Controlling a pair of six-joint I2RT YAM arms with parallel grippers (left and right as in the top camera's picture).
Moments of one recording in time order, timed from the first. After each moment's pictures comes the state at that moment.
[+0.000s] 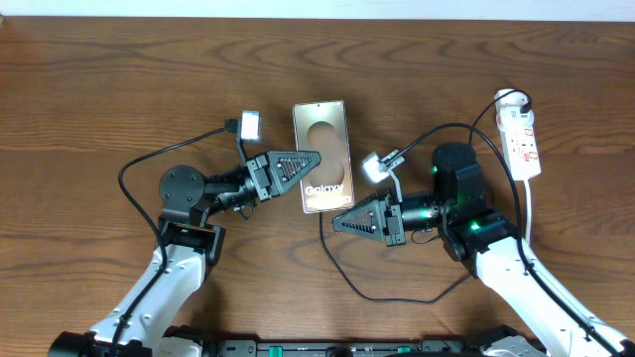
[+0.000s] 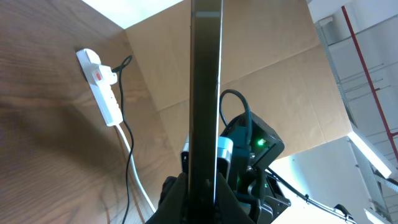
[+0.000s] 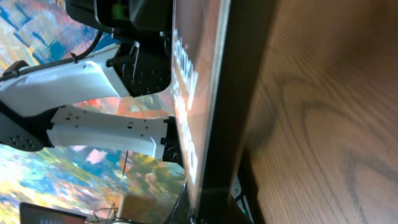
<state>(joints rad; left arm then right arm) -0.20 1.28 0.48 0.98 1.02 -1.33 0.38 1.26 0.65 0.09 -1.28 0.54</state>
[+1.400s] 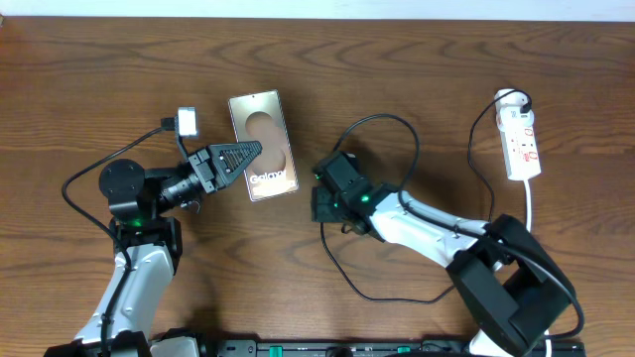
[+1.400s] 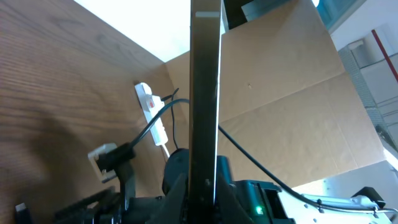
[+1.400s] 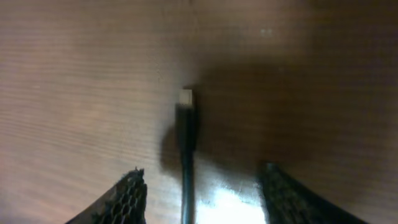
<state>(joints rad) 0.15 1.28 0.48 0.88 1.23 -1.20 0.75 1.83 1.00 -0.24 -0.02 0.74</state>
